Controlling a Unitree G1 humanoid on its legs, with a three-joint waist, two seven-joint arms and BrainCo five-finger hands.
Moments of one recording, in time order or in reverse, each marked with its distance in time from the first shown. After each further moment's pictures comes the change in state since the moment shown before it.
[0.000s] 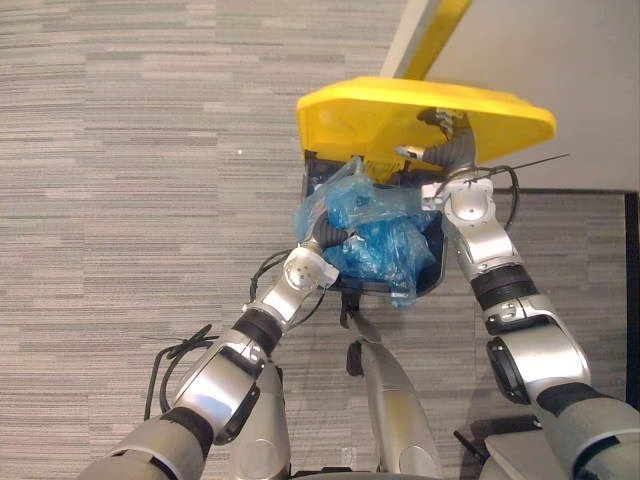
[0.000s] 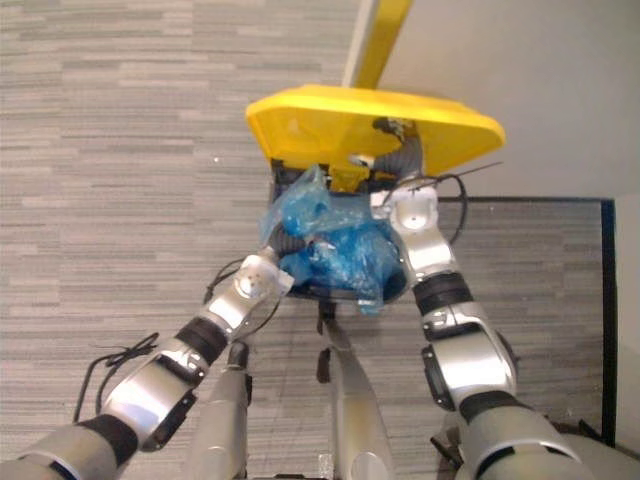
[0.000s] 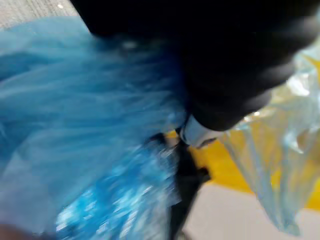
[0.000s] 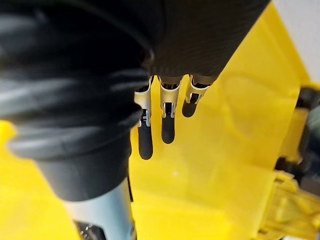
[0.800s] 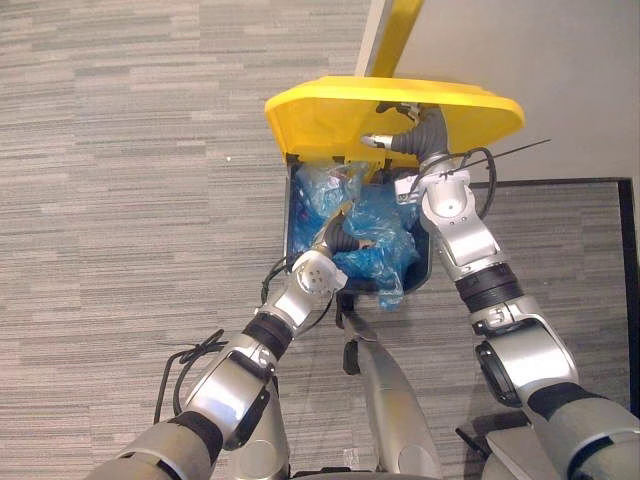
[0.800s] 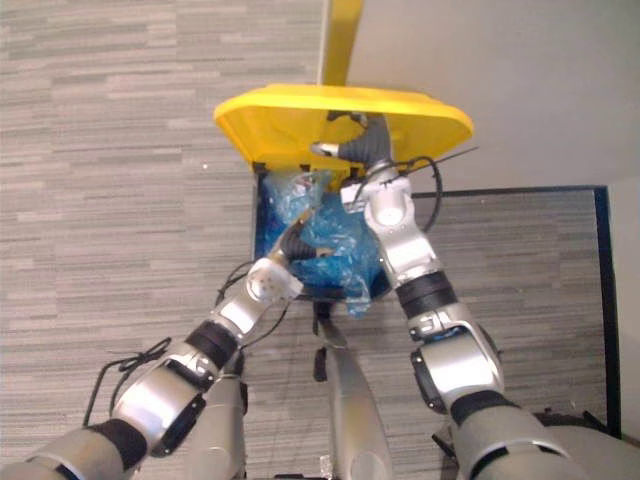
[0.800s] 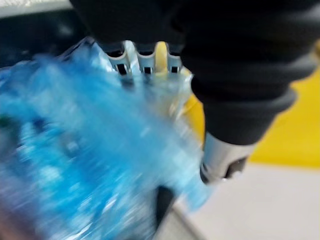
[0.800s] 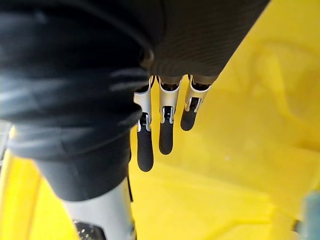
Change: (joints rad) left arm 0.099 0.014 0.008 -0.227 -0.016 -0.012 0.009; right arm 0.031 0.001 0.062 -0.005 -0.043 -0.001 0.039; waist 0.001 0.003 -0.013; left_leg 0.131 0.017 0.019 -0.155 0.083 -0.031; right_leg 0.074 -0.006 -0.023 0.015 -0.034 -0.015
